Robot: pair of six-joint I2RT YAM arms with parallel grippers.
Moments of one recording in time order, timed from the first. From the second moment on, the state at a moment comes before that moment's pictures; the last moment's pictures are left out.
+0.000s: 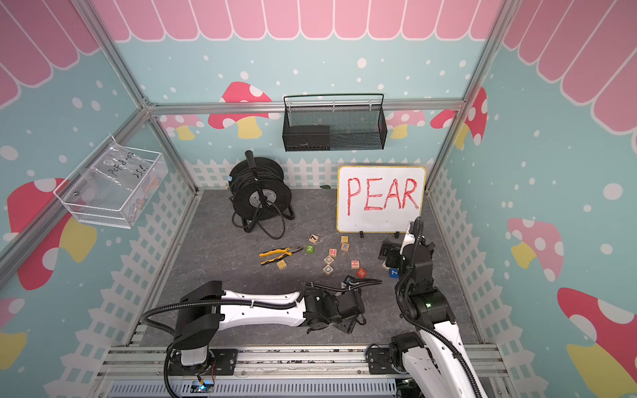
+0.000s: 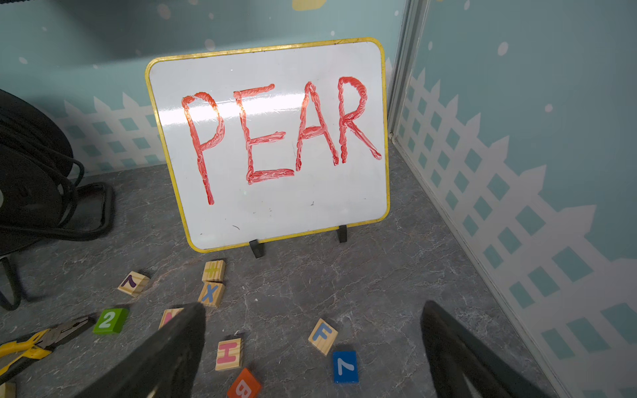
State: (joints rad) left arm -1.35 1.95 1.42 -0.61 -0.17 -0.80; right arm 0.20 0.63 0.70 -0.42 0.34 0.18
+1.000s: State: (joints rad) left arm -1.25 1.88 1.24 -0.51 -0.08 -0.84; right arm 0.20 0.66 0.70 -0.43 0.39 0.18
